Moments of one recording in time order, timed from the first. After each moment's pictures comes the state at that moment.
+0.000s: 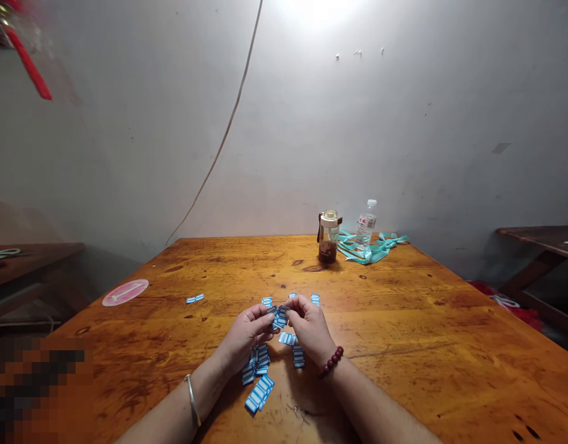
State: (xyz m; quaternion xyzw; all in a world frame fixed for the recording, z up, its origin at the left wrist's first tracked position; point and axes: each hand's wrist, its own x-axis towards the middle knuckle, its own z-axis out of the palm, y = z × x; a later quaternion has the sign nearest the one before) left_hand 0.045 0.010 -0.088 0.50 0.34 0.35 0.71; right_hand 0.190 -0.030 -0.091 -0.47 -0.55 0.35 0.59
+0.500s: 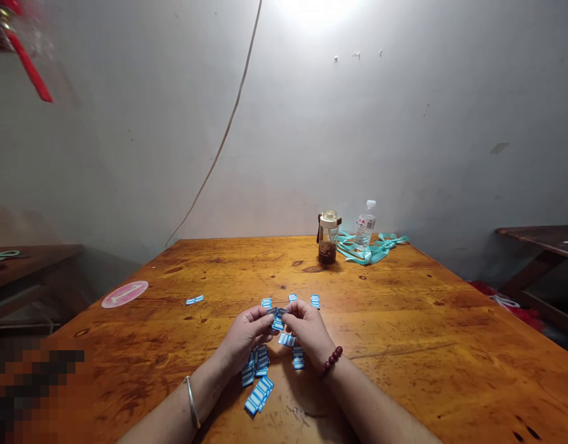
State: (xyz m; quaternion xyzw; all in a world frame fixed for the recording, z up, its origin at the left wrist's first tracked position) left_hand 0.046 0.011 -0.089 0.50 0.34 0.36 0.71; right_hand 0.187 -0.025 -0.096 -0.48 -0.48 0.45 0.58
